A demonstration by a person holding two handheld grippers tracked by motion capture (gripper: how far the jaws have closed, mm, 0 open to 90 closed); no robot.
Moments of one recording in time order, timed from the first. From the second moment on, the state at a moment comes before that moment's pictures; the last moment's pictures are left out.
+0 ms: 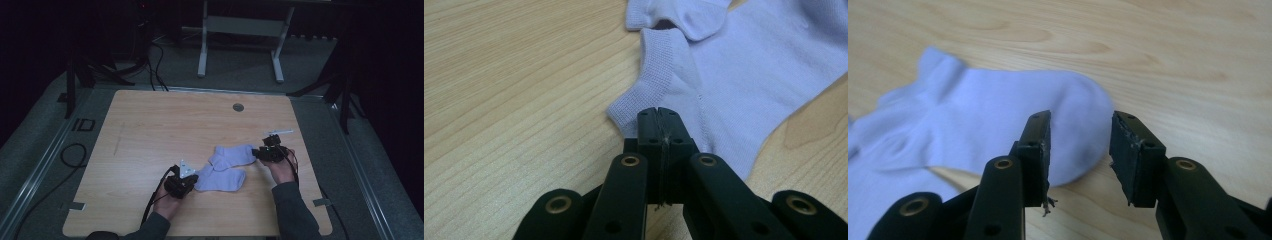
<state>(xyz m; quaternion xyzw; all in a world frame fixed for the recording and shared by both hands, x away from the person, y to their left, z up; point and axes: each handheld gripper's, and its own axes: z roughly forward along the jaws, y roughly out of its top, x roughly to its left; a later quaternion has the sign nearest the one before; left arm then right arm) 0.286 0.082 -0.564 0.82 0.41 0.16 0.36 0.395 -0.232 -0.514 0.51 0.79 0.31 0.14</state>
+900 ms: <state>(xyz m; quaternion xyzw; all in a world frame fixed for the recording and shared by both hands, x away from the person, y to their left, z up) 0.286 0.083 -0.564 0.82 0.41 0.16 0.36 0.414 -0.159 -0.538 0.33 0.91 0.23 0.10</state>
